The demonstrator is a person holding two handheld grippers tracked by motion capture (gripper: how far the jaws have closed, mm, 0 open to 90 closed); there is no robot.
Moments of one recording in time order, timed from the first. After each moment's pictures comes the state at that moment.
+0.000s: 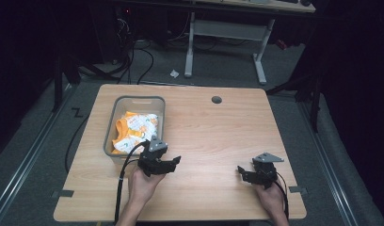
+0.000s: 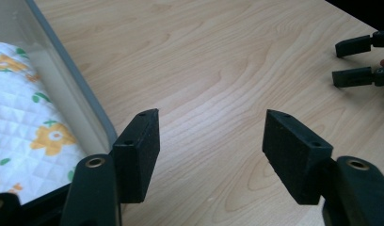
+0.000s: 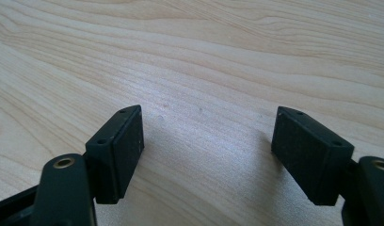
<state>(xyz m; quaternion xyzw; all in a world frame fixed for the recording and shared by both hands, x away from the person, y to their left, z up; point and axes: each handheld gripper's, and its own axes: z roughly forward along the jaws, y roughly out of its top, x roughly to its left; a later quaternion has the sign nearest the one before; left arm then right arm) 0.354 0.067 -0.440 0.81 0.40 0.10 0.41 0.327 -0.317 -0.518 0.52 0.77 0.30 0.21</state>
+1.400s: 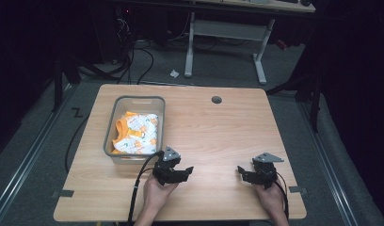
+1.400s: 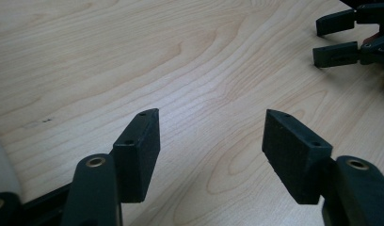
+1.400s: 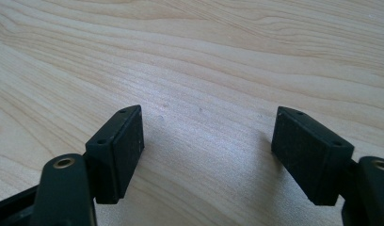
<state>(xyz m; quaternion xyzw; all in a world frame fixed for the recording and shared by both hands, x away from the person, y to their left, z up) 0.345 0.032 -0.485 0.81 0.39 0.06 0.42 0.327 -0.317 -0.518 0.52 0.77 0.30 0.21</state>
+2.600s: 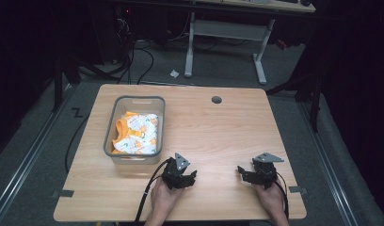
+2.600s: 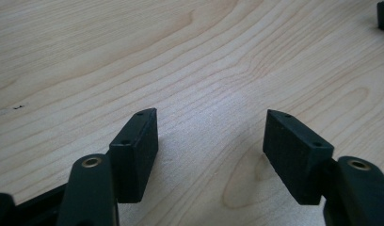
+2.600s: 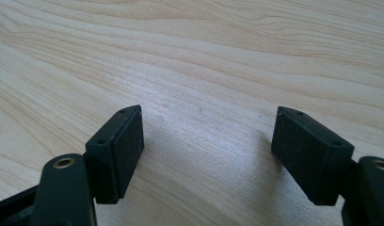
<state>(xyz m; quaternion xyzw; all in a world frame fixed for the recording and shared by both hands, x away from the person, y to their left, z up) 0.339 0.003 -0.523 0.83 0.39 0.13 0.38 0.327 -0.317 -0.518 0.52 0.77 0.30 0.21</state>
